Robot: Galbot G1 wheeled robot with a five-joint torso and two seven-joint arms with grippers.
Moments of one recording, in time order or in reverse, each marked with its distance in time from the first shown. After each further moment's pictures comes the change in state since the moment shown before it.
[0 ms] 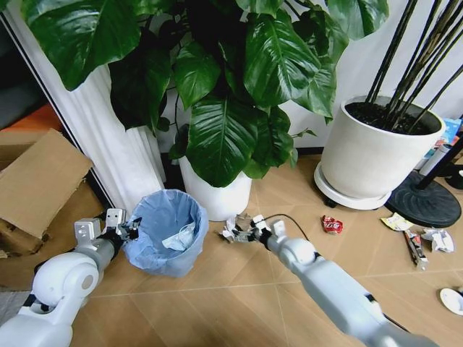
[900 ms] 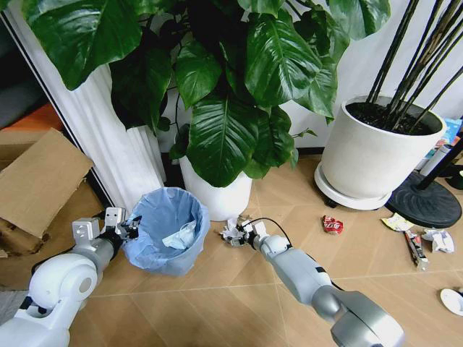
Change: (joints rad) left arm 0.011 0.000 0.000 -0.031 -0.005 -0.001 -0.014; right arm 0.175 0.227 0.054 -0.562 -0.183 0.113 -0.075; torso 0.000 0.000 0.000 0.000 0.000
